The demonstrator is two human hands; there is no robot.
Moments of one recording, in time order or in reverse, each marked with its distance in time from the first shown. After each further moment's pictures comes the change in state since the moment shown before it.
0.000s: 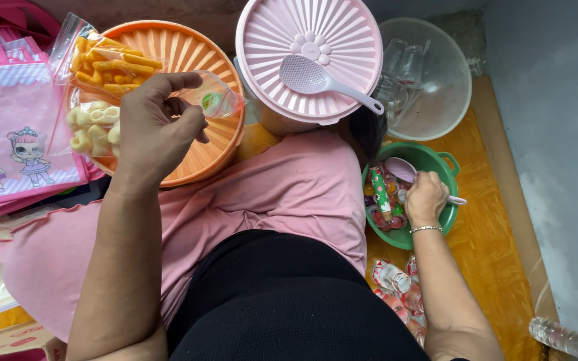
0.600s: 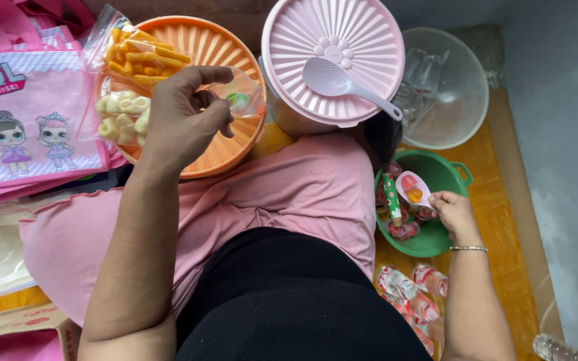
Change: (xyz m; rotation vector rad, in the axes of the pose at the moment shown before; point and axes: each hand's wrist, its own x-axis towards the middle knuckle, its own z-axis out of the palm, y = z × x) left_hand 0.000 0.005 -0.001 -0.112 -0.014 -0.058; right_hand -0.001 0.045 -0.014 0.903 -0.531 0.542
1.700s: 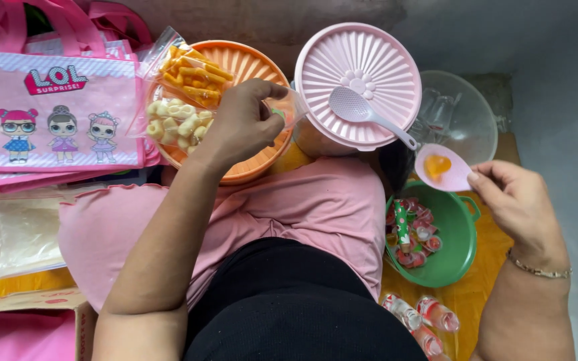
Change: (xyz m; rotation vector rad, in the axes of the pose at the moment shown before) left_hand 0.008 0.025 0.005 0.484 -0.080 -0.078; right_hand -0.095 -0.284 -0.024 -0.348 -0.145 -0.395
